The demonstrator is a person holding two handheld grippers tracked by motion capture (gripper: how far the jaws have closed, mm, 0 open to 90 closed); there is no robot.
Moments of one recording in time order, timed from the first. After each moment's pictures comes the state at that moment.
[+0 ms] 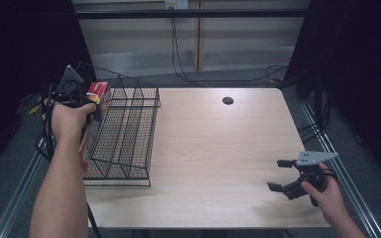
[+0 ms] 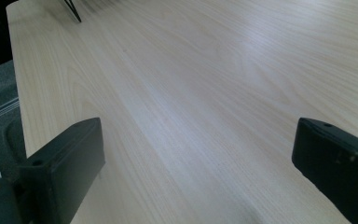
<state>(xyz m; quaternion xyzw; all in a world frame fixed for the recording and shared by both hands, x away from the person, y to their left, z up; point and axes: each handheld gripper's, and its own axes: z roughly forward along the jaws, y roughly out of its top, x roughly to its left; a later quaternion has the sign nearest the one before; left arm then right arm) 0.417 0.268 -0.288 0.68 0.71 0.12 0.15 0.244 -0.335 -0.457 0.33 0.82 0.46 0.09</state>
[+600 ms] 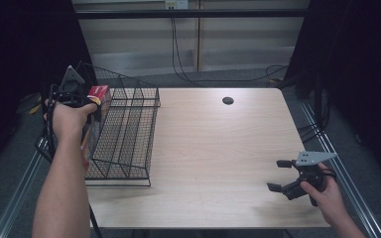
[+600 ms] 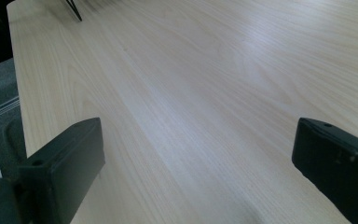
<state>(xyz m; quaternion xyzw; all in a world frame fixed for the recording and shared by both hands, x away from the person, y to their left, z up) 0.419 0.267 -0.291 0.68 0.71 0.12 0.14 0.244 -0.334 -0.457 0.33 0.82 0.46 0.09</state>
